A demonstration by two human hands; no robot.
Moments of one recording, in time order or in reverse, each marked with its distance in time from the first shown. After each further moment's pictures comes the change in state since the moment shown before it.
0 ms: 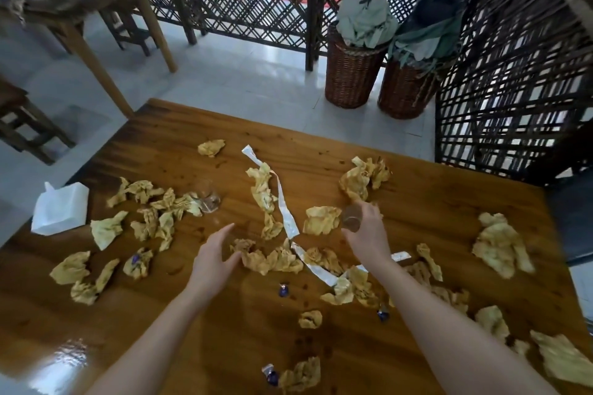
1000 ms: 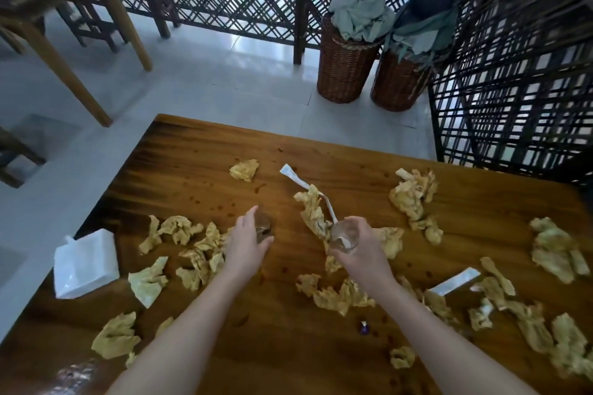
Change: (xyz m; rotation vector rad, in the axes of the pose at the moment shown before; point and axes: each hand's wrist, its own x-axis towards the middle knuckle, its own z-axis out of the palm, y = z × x) left_hand 0.144 -0.059 -0.053 0.083 -0.066 0.059; right_hand -0.005 -0.129 0.096 0.126 -0.026 -0.012
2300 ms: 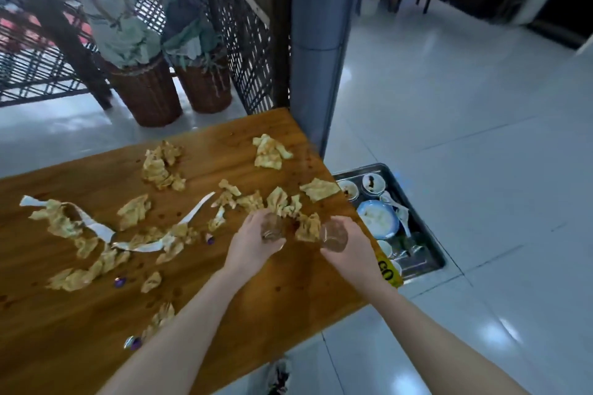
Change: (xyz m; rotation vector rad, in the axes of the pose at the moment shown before) left_hand -0.328 0.325 0.238 0.001 -0.418 0.628; right_hand -0.360 0.255 -0.300 0.057 0.487 0.264
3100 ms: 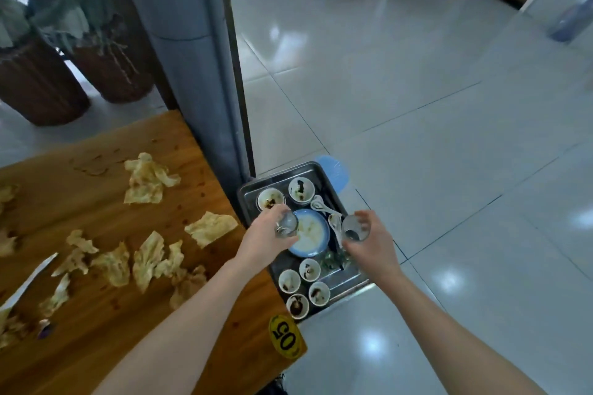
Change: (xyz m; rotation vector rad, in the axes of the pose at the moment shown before) left_hand 0.170 0.163 0.200 -0.037 -0.242 0.138; right_hand 0.121 0.199 -0.182 0.020 0.197 0.308
